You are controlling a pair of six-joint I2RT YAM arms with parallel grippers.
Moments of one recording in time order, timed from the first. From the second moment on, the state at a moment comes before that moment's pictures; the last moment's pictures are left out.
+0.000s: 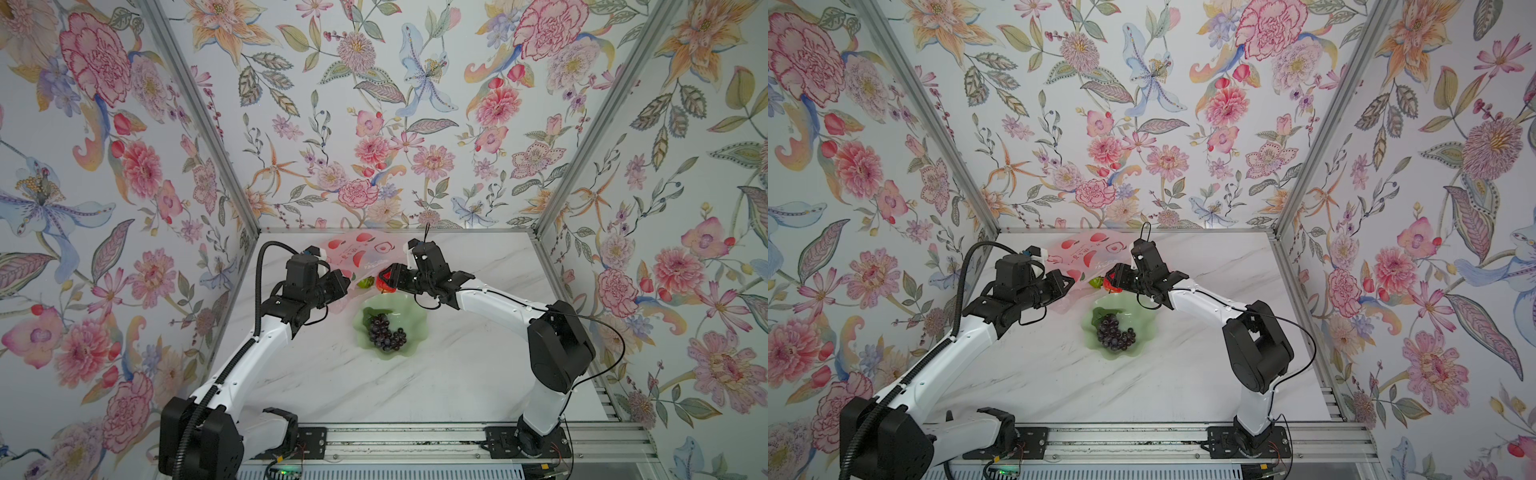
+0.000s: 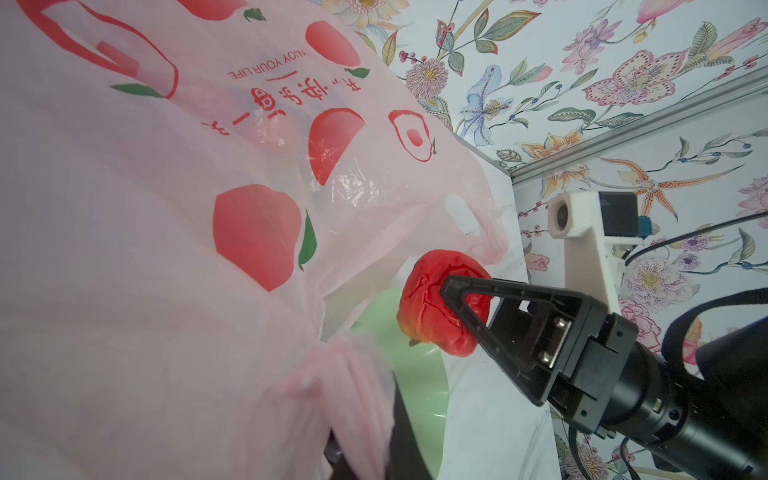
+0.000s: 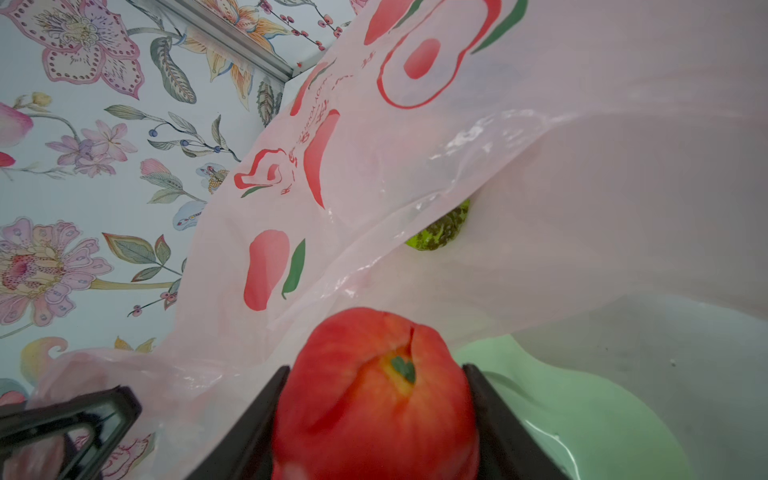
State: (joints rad) left arm -0.29 1.21 0.95 -0.32 0.28 -0.70; right arm 0.68 1.83 1.35 -0.10 -0.26 0.80
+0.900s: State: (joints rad) left arm -0.30 1.17 0.96 -0.32 0.28 -0.65; right arm 0.58 2.24 1.85 -0.34 -0.17 0.91
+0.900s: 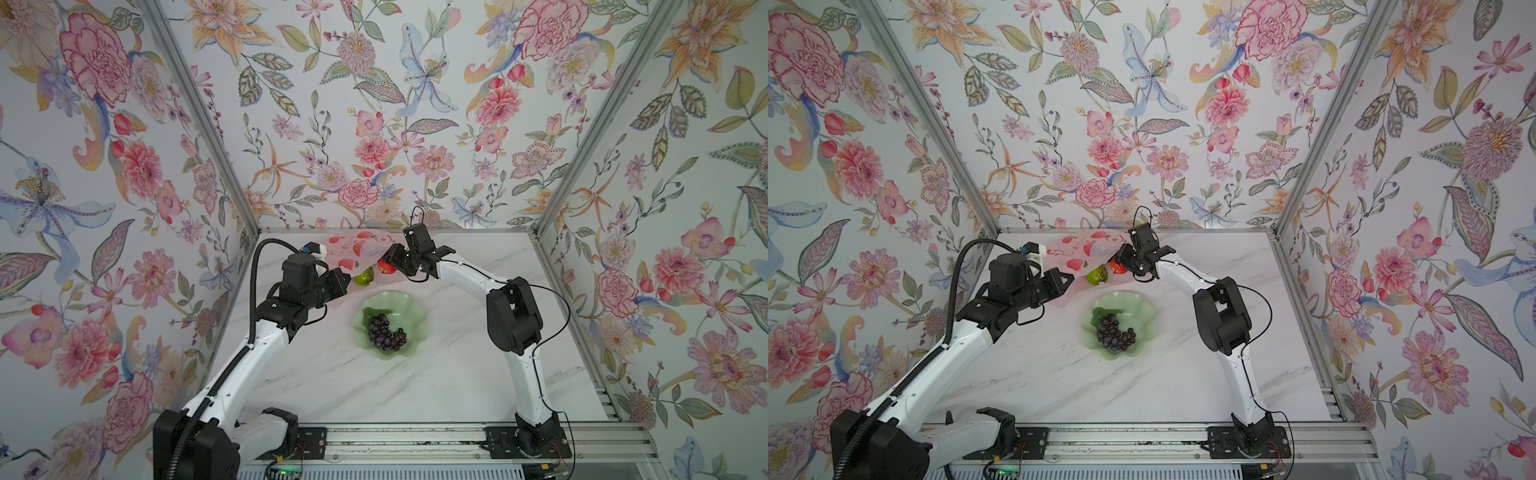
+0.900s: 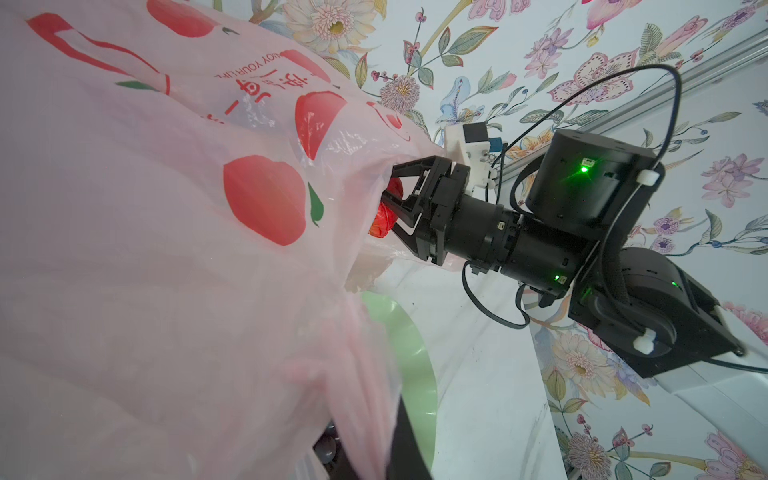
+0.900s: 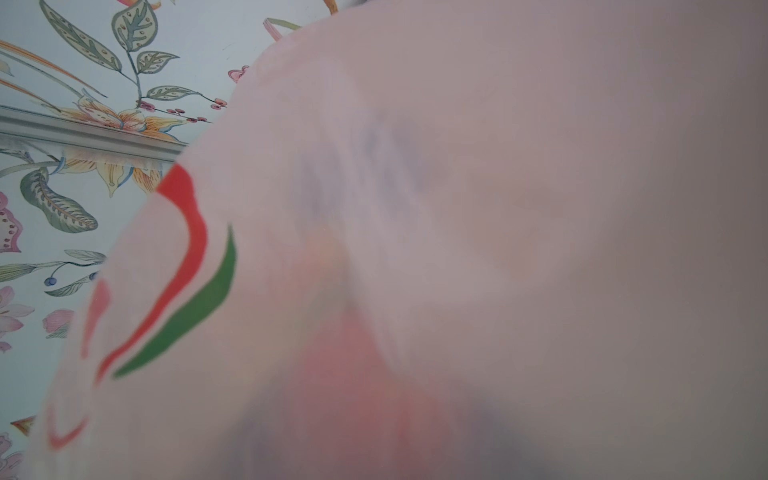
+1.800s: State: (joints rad) left arm -0.30 1.16 0.96 -0.29 0.29 -0.66; right arm 0.58 2.16 1.86 -0.45 -0.28 0.81
